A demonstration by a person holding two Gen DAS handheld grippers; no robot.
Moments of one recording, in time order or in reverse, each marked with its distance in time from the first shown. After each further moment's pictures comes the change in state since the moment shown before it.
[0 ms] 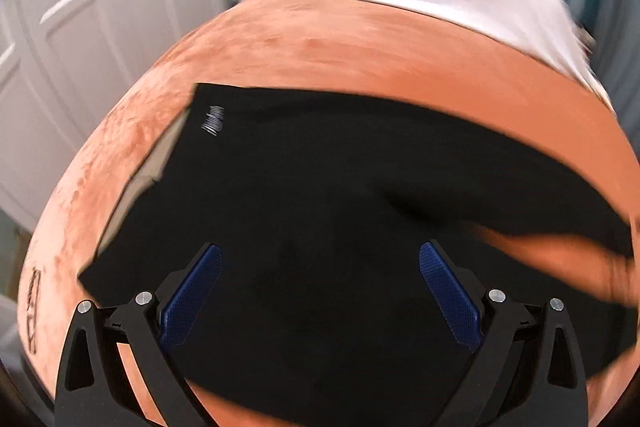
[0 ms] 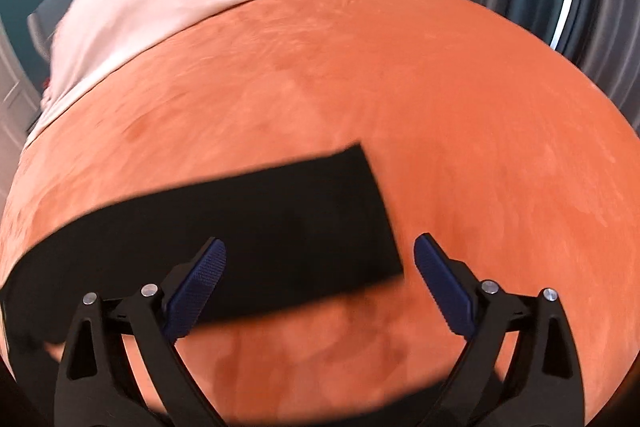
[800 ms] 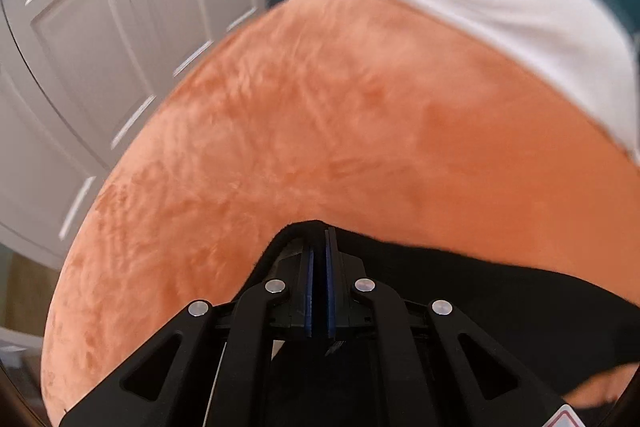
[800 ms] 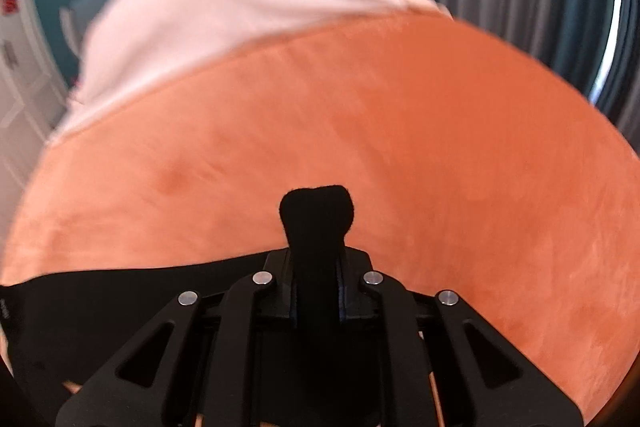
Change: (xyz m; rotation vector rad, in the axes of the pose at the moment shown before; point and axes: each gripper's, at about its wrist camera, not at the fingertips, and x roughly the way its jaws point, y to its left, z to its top) left arm 0.084 0.137 0.170 -0.083 0.023 -0.028; right arm -0.020 0.044 0.059 -0.127 -0.135 0.153
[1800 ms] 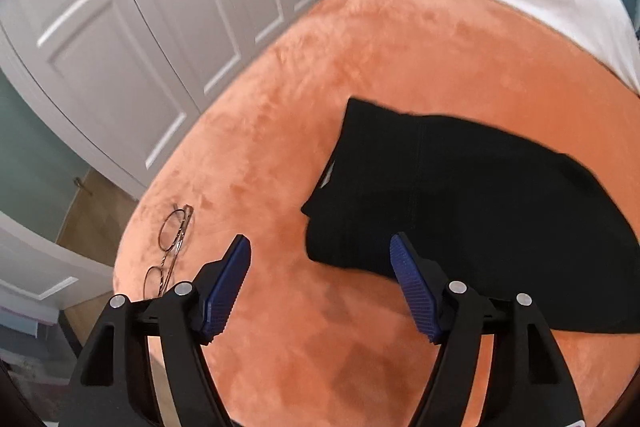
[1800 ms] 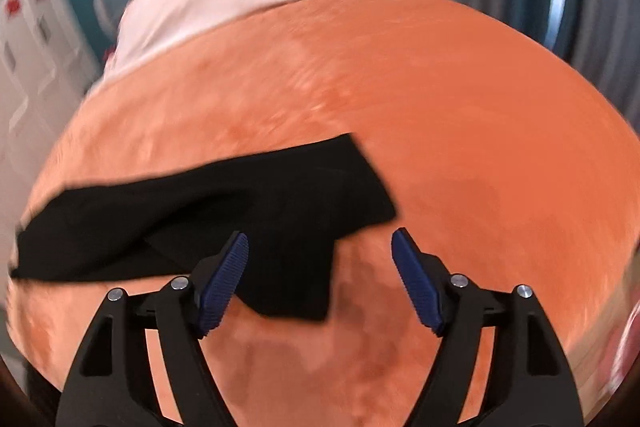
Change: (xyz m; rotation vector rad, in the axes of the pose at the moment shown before) left arm -0.176 0.063 -0.242 0.018 0.026 0.232; right arm -0.226 -0.132 -0.229 0.061 0.090 0.032
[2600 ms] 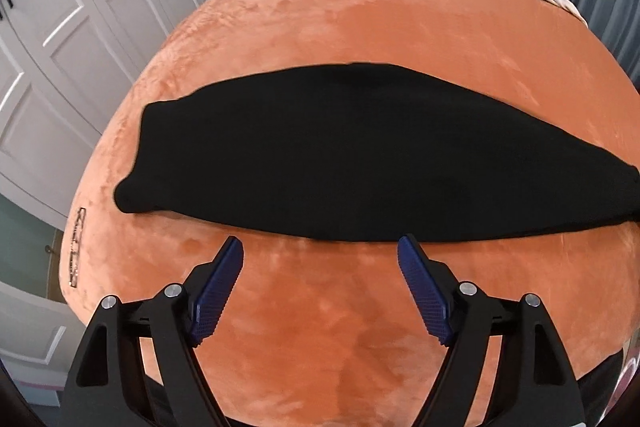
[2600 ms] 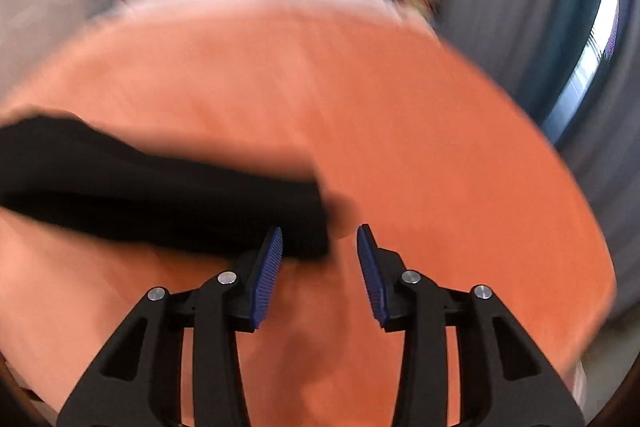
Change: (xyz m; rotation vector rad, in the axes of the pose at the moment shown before) left arm -0.061 -0.209 -0.101 0.309 0.005 -0.154; right arm 0.030 -0.010 -0.001 -0.351 -0.005 -0.187
